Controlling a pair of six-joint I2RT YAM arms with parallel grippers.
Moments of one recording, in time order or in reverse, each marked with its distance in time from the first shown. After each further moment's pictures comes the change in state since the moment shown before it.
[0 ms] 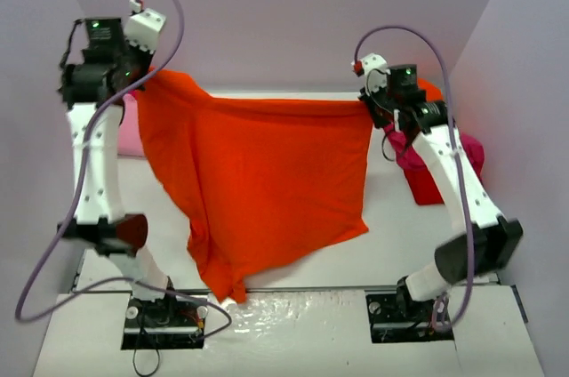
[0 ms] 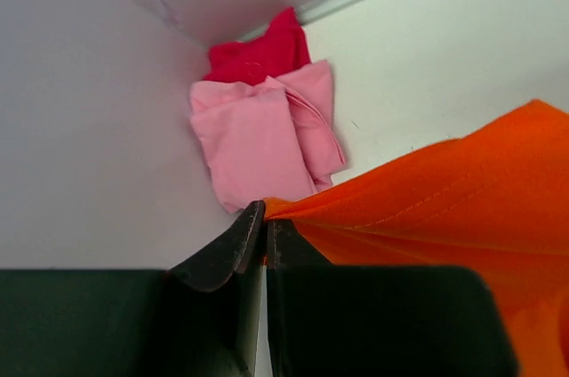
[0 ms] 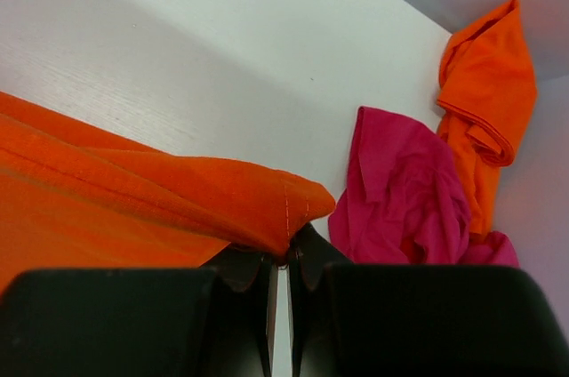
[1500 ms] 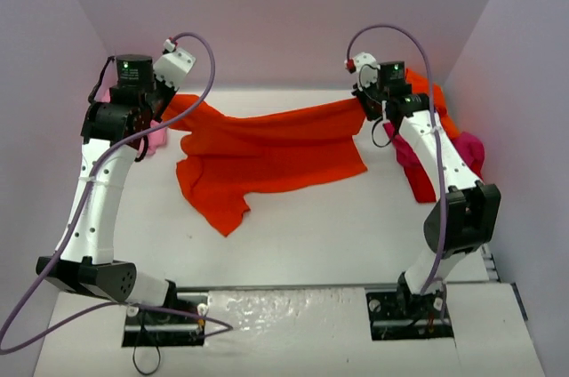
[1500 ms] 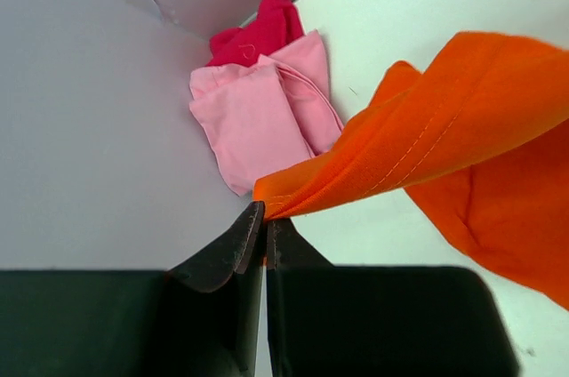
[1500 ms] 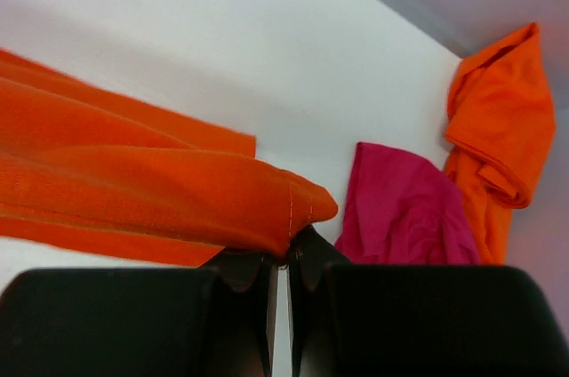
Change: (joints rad) left arm -0.145 -0.293 -0.547 0.231 -0.145 0.099; right arm -0.041 0.182 0.001 0.174 -0.048 -0.038
